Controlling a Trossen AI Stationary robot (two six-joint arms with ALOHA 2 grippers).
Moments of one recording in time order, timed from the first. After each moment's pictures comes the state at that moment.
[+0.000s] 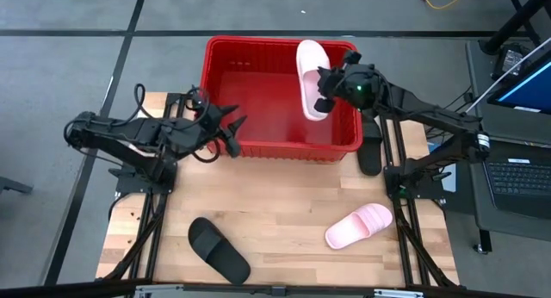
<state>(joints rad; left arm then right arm) -0.19 1.16 1.32 -0.47 -0.94 -0.18 -0.32 1.34 1.43 -0.41 0.60 -0.66</state>
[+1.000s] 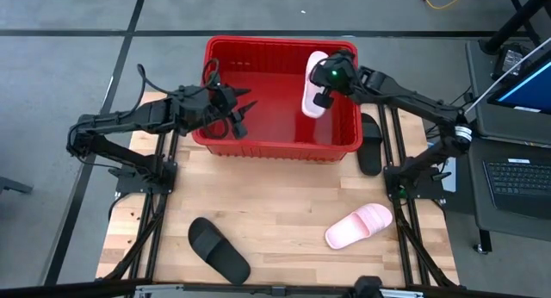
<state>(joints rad) 0.12 1.18 1.32 -0.39 -0.51 0.20 -0.52 1.52 1.48 -0.64 0.52 -0.50</state>
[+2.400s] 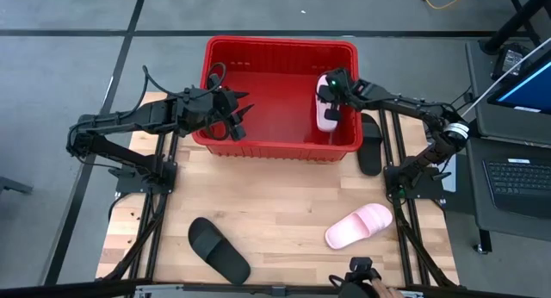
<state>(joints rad) 0.12 1.18 1.32 -0.47 -0.53 0.19 -0.69 1.55 1.09 -0.38 0.34 -0.74</state>
